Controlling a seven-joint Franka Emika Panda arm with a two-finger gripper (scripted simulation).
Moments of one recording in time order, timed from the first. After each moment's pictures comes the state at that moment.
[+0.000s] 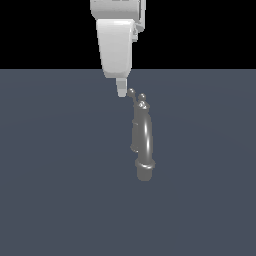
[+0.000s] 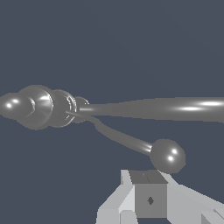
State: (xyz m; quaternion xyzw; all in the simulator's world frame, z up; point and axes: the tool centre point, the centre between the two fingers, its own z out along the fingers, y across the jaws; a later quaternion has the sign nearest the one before) arm -0.101 0.013 0.244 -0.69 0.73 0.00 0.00
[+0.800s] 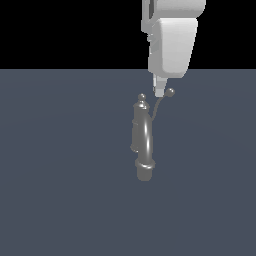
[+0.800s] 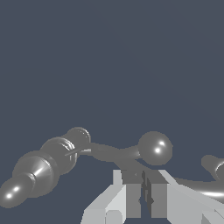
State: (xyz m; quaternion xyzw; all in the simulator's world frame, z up) arm -0.105 -0.069 0.244 -0.69 0.72 0.00 0.00
